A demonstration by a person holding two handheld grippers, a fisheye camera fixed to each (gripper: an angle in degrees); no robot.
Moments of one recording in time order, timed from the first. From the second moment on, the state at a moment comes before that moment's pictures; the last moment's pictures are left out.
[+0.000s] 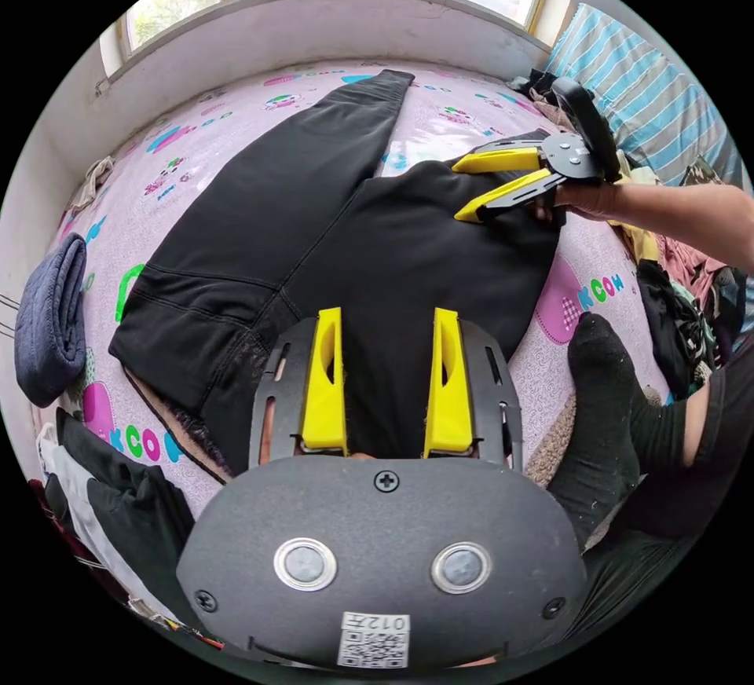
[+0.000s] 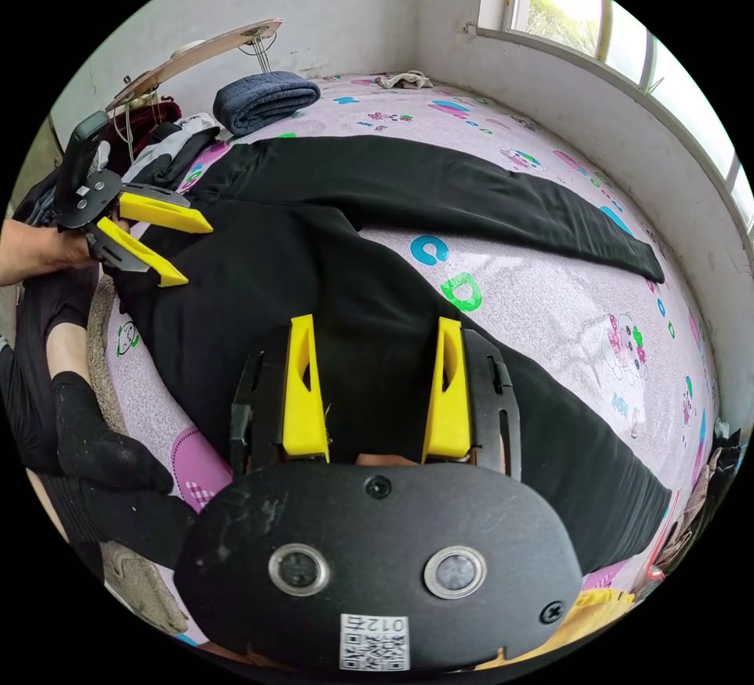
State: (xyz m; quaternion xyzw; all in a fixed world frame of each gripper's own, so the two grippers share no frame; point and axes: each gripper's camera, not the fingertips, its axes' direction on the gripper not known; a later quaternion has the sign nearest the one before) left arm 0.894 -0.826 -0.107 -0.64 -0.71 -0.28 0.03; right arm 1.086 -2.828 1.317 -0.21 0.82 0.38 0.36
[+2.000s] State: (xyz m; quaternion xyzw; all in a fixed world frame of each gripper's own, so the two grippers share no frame) left arm 0.819 -0.853 -0.042 -0.68 -0.70 -0.20 0.09; right arm 0.828 -2.894 1.175 0.04 0.88 0.46 0.09
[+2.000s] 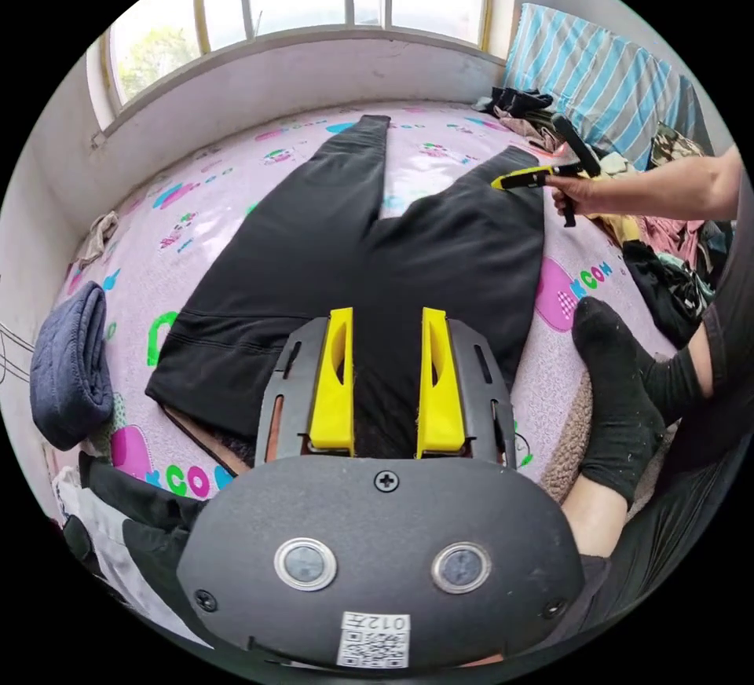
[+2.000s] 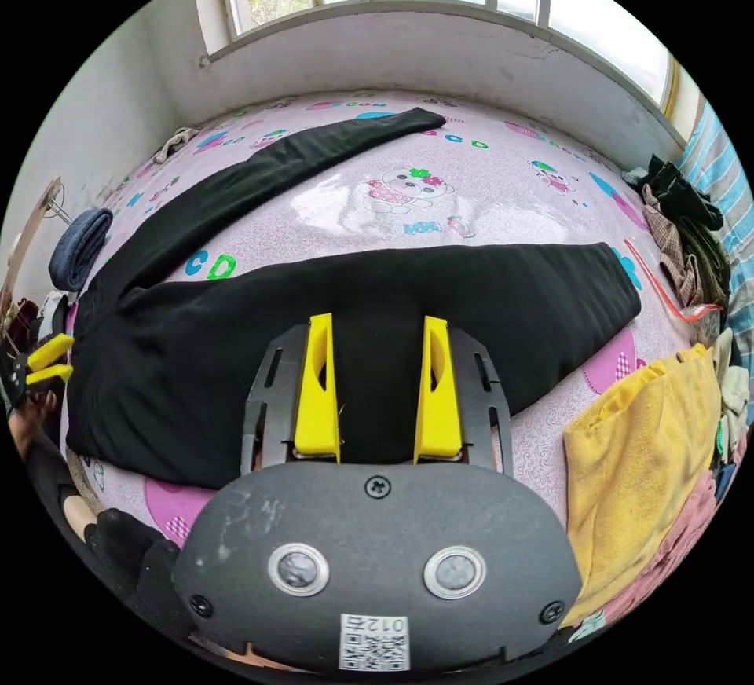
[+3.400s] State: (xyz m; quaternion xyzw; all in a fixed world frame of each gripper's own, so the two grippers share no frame) left arm 0.722 -1.015 -0.076 -0.71 -0.66 -0.23 0.00; right arm 0.862 -2.851 0.696 0.24 0.81 0.47 0.25
